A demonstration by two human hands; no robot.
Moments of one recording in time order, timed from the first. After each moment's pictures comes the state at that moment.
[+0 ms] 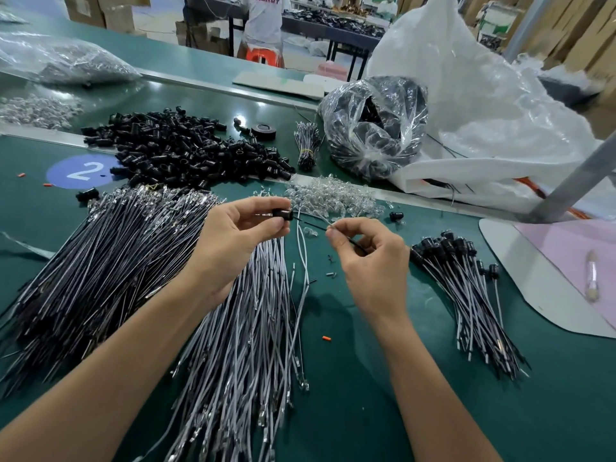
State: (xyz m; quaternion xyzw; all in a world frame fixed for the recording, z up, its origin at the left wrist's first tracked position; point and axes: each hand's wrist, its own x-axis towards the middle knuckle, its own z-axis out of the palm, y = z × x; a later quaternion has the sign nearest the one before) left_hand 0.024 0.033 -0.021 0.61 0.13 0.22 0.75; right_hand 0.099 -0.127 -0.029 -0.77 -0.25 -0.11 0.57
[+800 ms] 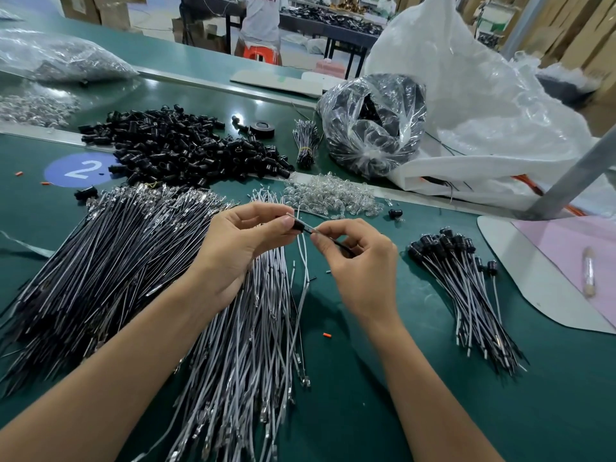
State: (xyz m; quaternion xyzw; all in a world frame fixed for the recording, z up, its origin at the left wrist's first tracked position) left_hand 0.024 0.026 -0.023 0.52 0.11 0.20 0.83; right_hand 0.092 -0.121 -0.032 -0.76 -0.30 -0.11 0.56
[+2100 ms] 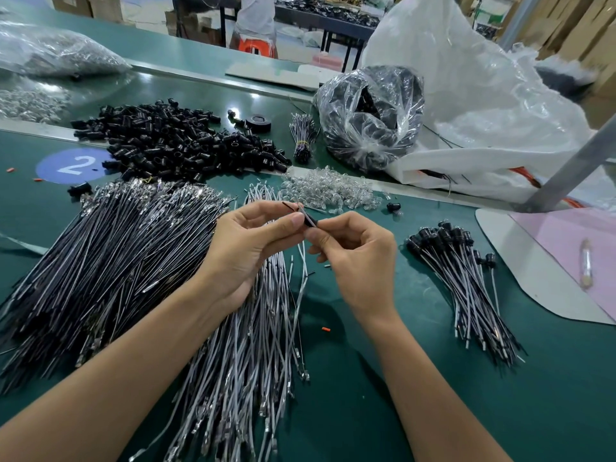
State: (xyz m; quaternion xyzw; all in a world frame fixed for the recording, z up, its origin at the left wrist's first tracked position) left_hand 0.026 0.014 -0.026 0.48 0.07 0.19 0.85; right_hand 0.087 -0.119 -0.027 -0.71 -0.26 -0.02 0.66
